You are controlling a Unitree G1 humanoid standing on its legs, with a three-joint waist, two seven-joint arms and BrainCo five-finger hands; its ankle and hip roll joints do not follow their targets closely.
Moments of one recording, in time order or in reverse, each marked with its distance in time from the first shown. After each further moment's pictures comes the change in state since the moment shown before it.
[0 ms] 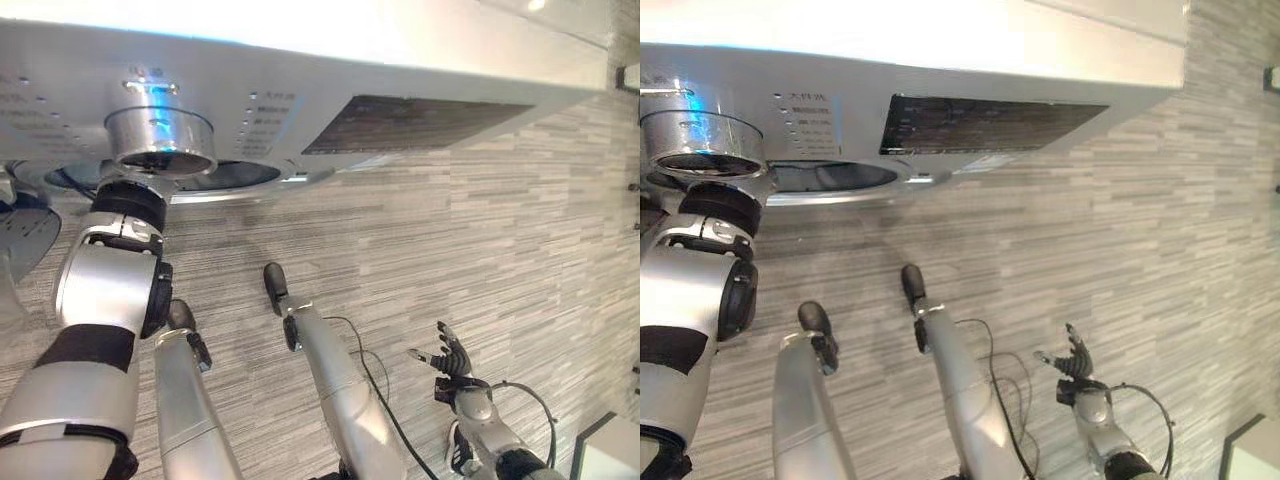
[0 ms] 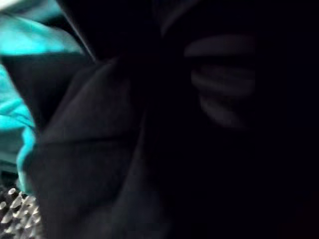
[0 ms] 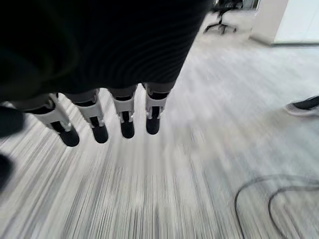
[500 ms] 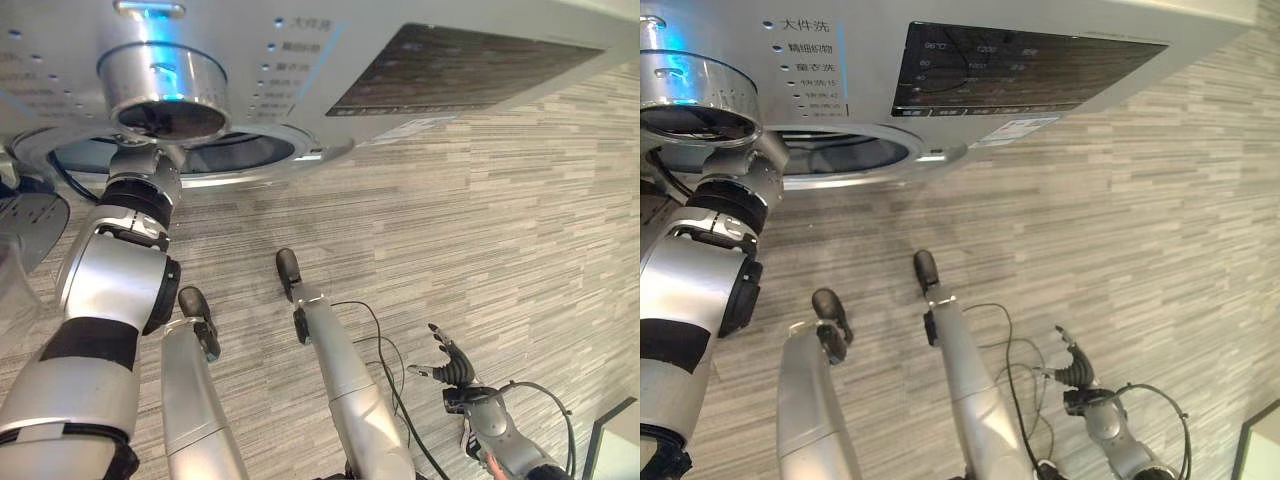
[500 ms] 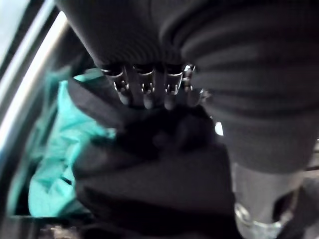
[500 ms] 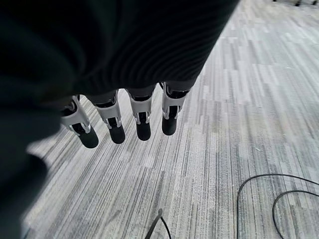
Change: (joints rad) left arm -0.028 -0.057 -0.002 0.276 0.204 0.193 -0.063; right arm 0.097 -0.043 0.001 -0.115 -0.104 -0.011 0.002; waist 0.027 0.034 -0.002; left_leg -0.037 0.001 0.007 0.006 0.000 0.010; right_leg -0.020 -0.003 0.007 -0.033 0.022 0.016
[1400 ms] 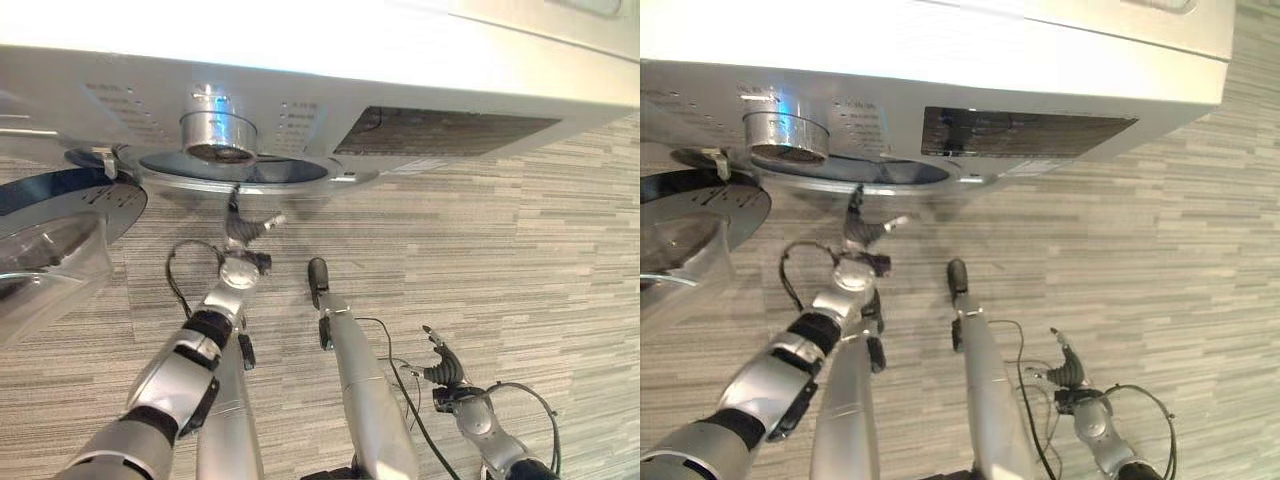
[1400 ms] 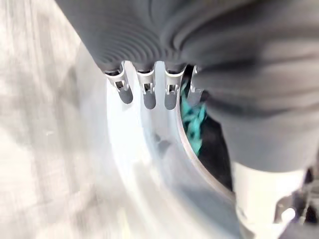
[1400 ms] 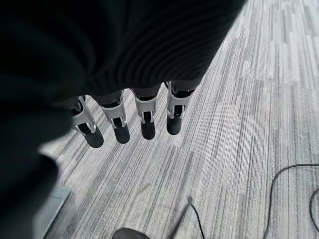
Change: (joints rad) left arm 0.694 -0.253 -0.068 -0.384 0.471 -0.039 0.077; right arm -0.077 0.122 -0.005 0.199 -0.036 -0.011 -0.052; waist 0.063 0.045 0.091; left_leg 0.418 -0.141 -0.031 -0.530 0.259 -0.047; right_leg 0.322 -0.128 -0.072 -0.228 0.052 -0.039
